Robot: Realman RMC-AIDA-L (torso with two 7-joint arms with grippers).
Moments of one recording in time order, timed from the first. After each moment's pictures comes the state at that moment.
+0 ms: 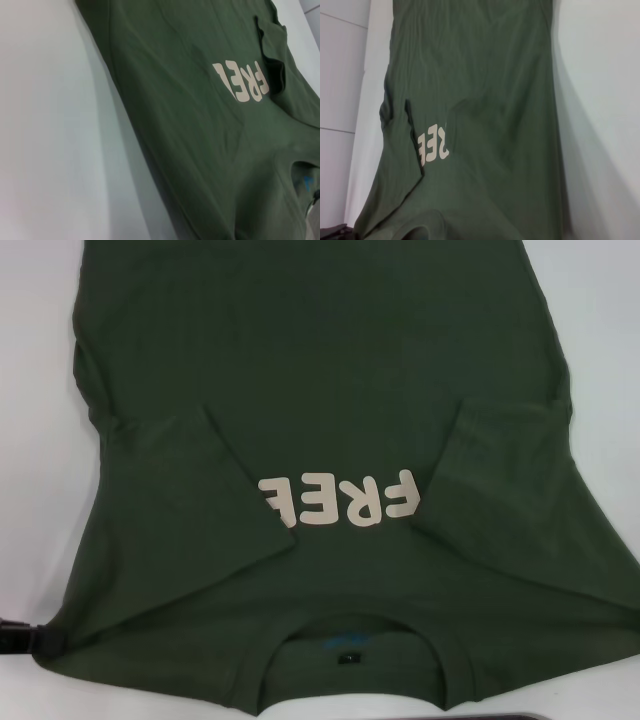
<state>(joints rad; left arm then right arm) -0.37 -1.94 -2.63 -0.73 -0.59 1.88 -1.96 0.20 1.90 -0.13 -0.57 -2.60 -1.86 1.99</state>
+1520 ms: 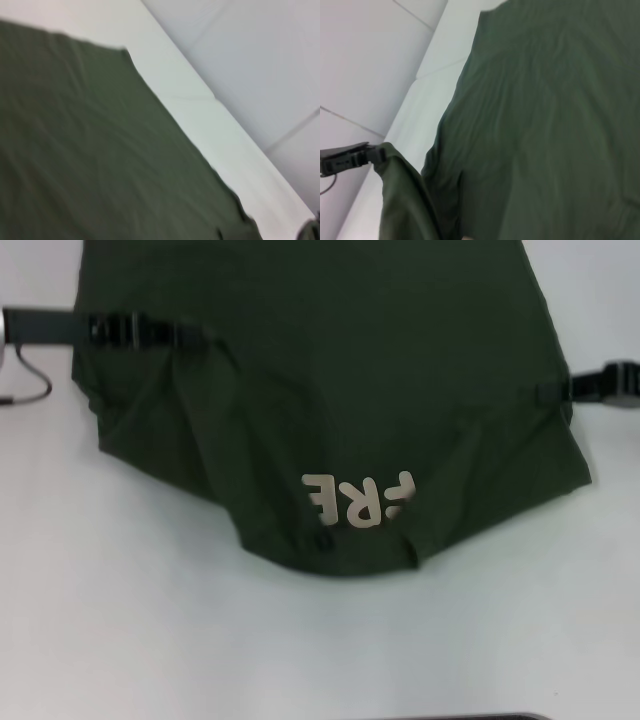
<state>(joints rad) -0.75 -1.99 -2.66 -0.62 -0.84 1.53 -2.05 0.66 1.91 -0.16 -0.56 -2.59 -1.68 2.05</state>
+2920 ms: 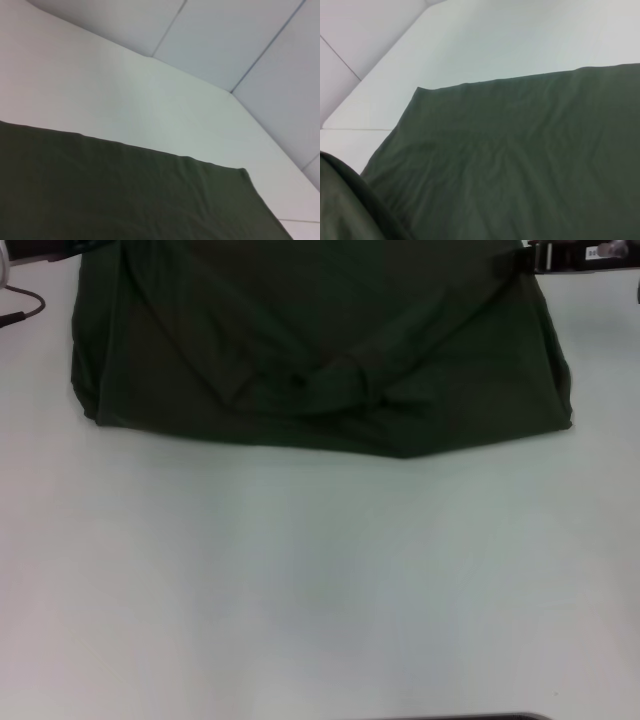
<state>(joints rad) -0.79 -2.01 -2.65 -0.56 -0.97 1.06 -2.06 0.82 1.97 -0.45 -0.56 -2.40 -1.17 2.06</state>
